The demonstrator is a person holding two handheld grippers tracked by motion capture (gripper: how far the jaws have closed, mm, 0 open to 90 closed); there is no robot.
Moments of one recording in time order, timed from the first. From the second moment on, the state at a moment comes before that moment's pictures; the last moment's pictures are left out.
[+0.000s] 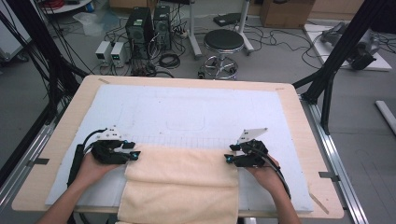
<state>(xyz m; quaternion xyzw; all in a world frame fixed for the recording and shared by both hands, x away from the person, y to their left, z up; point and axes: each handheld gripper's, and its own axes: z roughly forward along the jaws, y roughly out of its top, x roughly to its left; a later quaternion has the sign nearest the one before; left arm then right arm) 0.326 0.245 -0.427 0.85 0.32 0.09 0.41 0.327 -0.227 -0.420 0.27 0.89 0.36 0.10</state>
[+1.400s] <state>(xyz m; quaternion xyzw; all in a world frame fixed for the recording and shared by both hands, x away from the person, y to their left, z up) 0.310 0.247 -0.398 0.84 0.29 0.13 0.45 0.316 -0.232 -0.385 0.23 0.88 0.41 0.11</state>
